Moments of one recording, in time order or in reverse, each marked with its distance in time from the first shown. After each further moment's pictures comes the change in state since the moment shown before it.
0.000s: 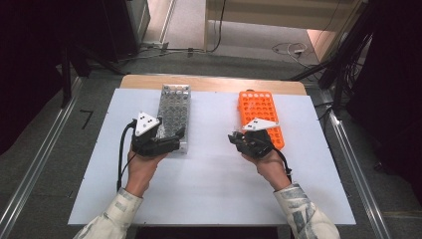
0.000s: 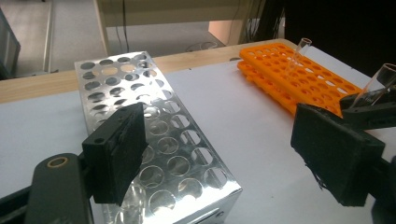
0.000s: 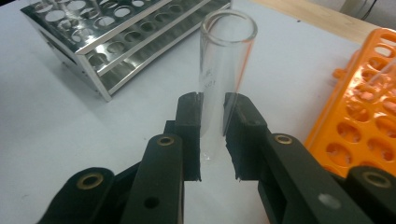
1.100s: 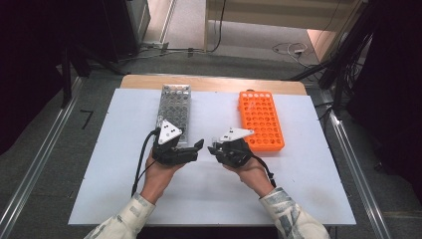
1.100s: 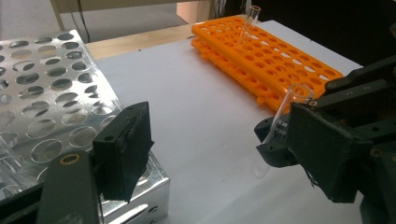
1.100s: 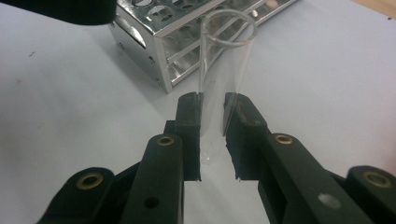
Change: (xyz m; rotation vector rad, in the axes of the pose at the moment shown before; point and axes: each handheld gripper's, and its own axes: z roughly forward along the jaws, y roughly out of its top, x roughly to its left) left arm -0.038 -0.015 0.020 0.064 -0.119 0.052; right arm 0.048 0.000 0.028 0.046 0.105 -0.082
